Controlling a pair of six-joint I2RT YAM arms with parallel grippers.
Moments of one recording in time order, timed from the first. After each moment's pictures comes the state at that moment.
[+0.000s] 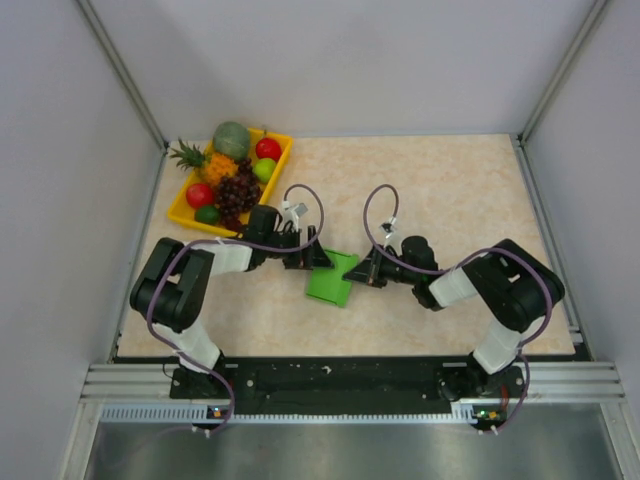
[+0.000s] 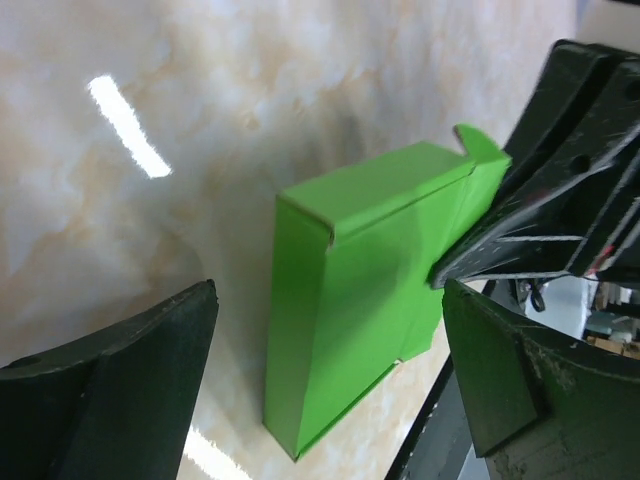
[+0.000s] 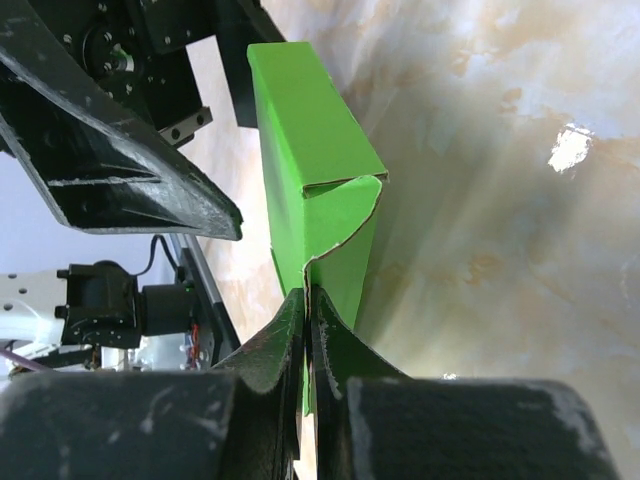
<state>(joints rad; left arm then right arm) -0.37 1.70 0.78 0.13 0.75 -0.45 0.57 1.70 0.45 0.89 -0.54 0.94</state>
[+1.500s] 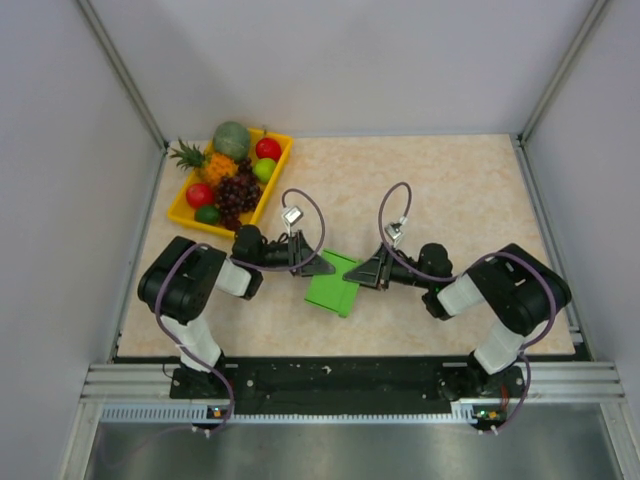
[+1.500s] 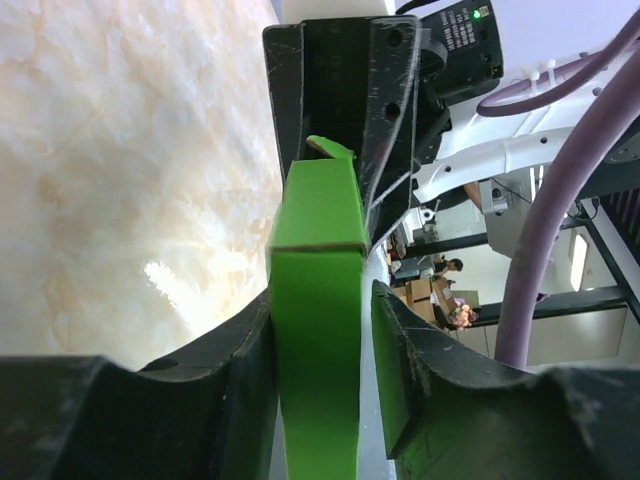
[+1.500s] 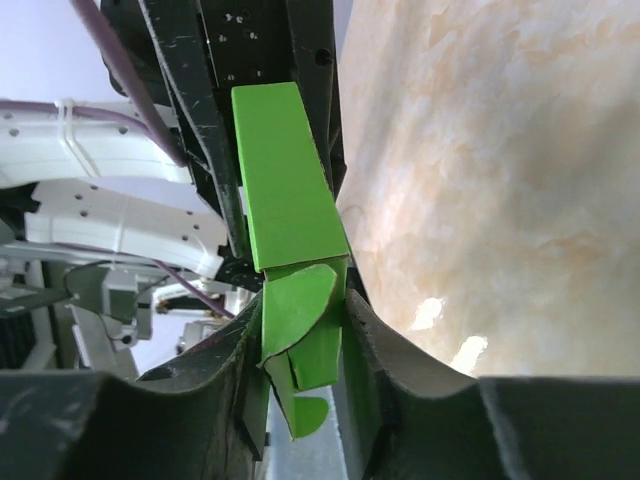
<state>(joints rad) -0.38 1.79 0.50 1.28 1.14 -1.21 0.54 1.68 0.34 1.28 -0.75 1.22</state>
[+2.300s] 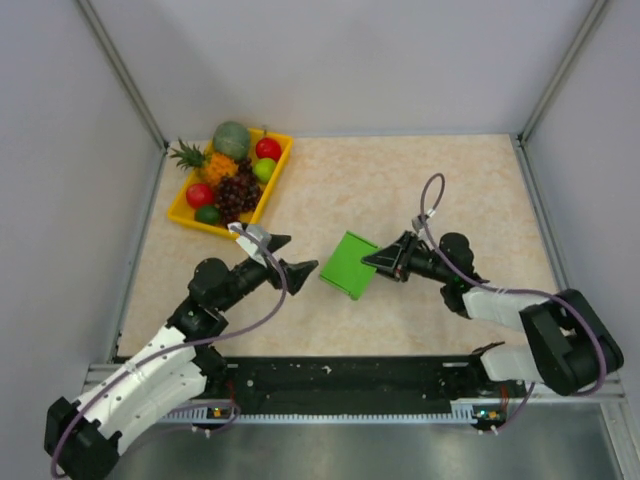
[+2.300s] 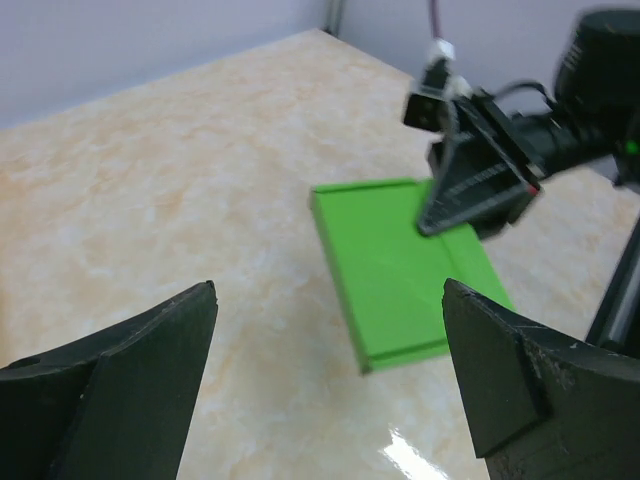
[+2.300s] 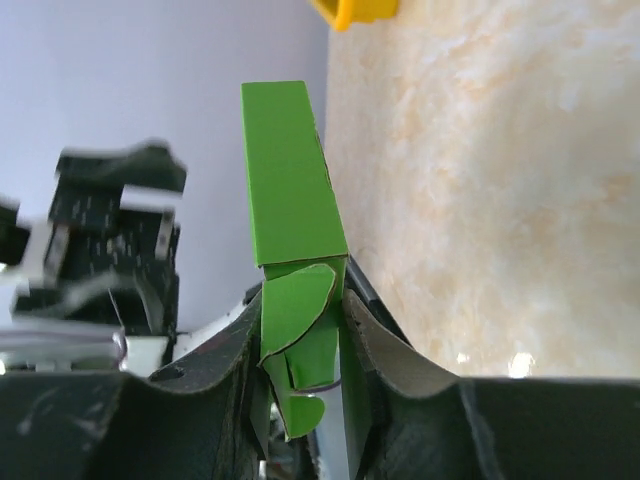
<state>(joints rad) -0.53 0.71 0.42 0.32 0.30 -0.22 0.43 1.36 0.32 0.92 -0.68 1.31</state>
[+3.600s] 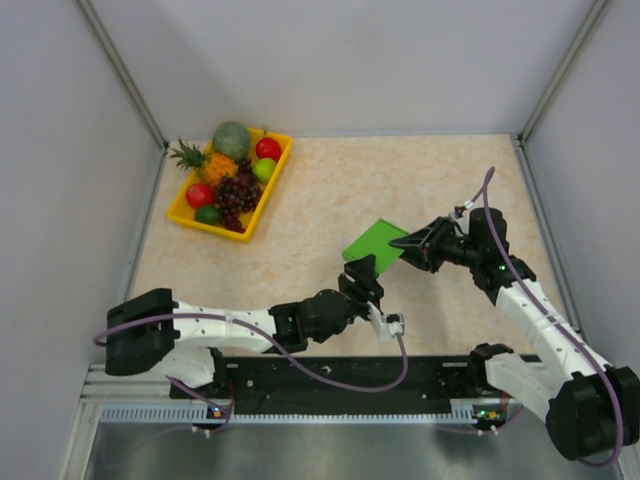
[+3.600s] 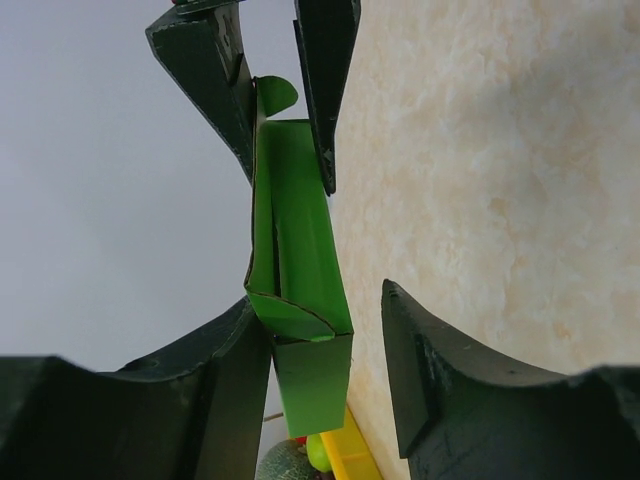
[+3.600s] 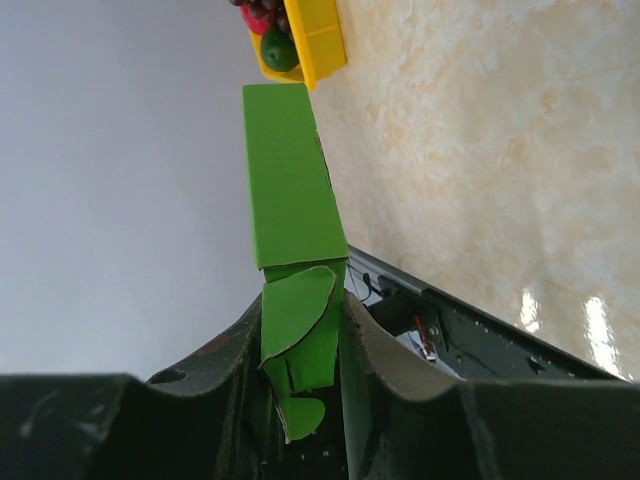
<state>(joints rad) -1.33 1.38 0.67 0.56 -0.46 1.18 0.22 0.97 0.64 -0.19 -0.66 1.33</state>
